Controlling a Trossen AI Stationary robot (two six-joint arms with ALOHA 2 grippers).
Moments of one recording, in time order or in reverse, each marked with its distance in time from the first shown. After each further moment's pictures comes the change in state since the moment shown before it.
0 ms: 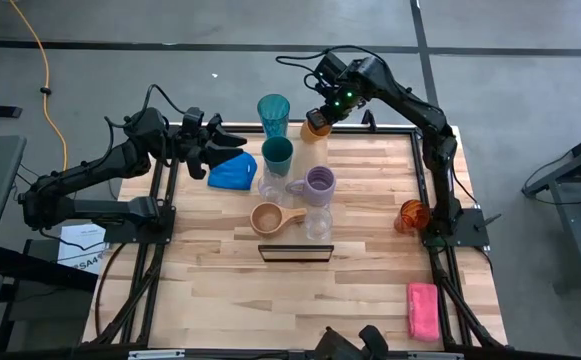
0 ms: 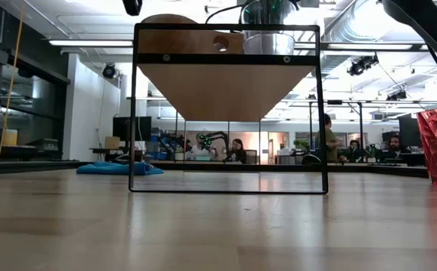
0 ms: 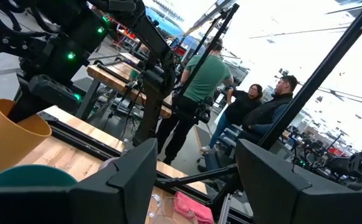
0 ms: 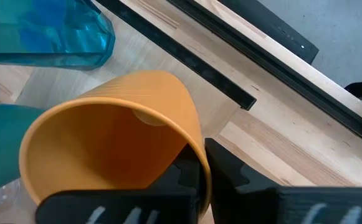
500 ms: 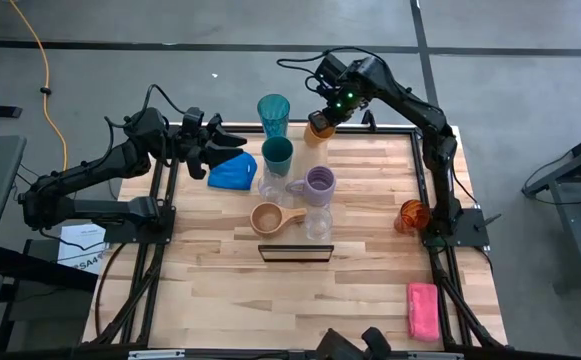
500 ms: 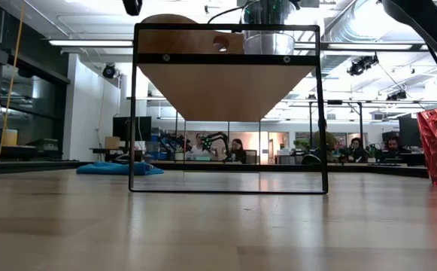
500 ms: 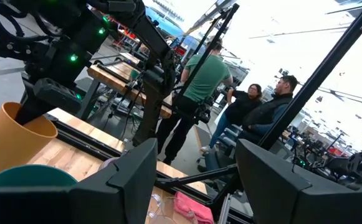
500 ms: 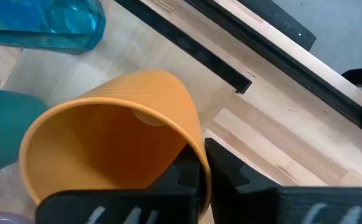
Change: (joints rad) left arm 0.000 0.000 0.000 0.000 0.000 0.000; right arm -0.001 0.000 0.000 -0.048 0.001 -0.003
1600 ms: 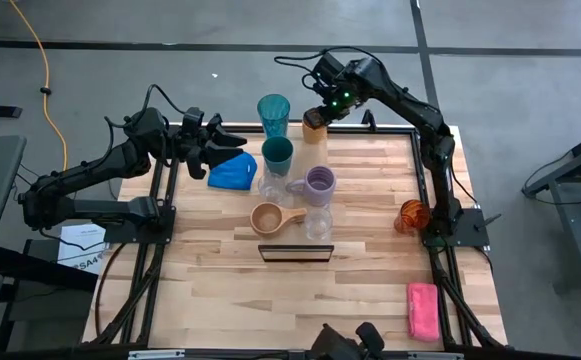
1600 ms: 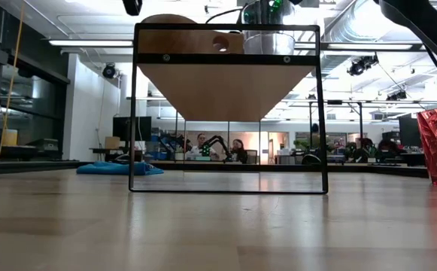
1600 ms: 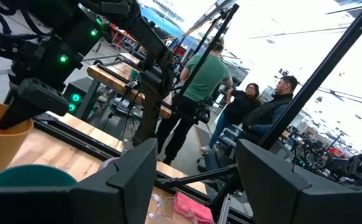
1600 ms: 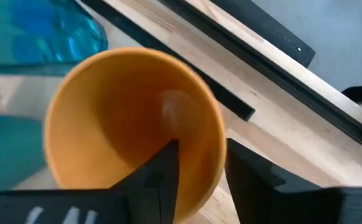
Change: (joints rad) left arm 0.000 0.000 0.000 0.000 0.000 0.000; right arm -0.006 0.020 -0.001 0.068 0.014 -0.001
